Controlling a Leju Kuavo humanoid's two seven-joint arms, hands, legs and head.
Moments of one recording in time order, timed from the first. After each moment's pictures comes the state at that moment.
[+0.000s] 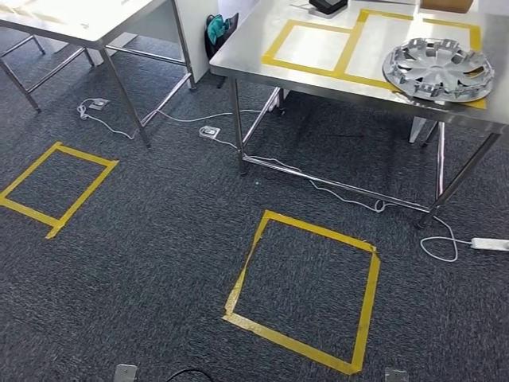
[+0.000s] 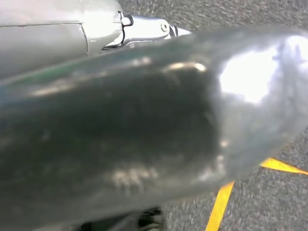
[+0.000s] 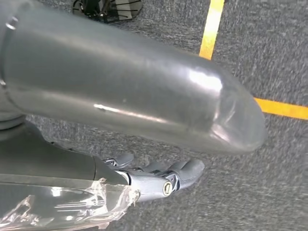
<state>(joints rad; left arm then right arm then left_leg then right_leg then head) -0.04 -0.21 1.04 -0.24 -0.82 0.24 -0.65 -0.03 0.21 -0.92 -0.26 0.77 -0.46 -0.53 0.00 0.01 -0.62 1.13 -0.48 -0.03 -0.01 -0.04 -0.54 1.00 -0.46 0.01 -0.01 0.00</state>
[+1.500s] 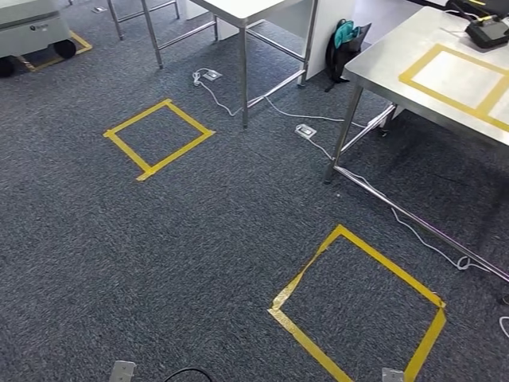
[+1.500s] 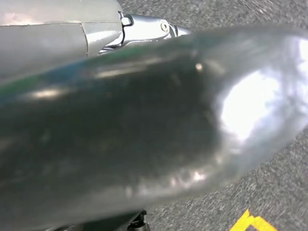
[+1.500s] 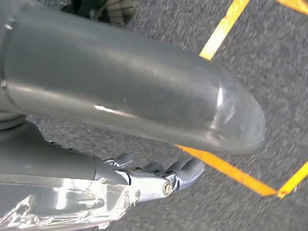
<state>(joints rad) -0.05 -0.21 1.05 -0.24 -0.84 0.24 -0.65 -0.03 0.21 -0.93 -0.27 0.78 -0.46 -0.54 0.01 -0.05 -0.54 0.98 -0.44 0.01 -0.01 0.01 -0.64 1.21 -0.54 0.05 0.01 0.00</state>
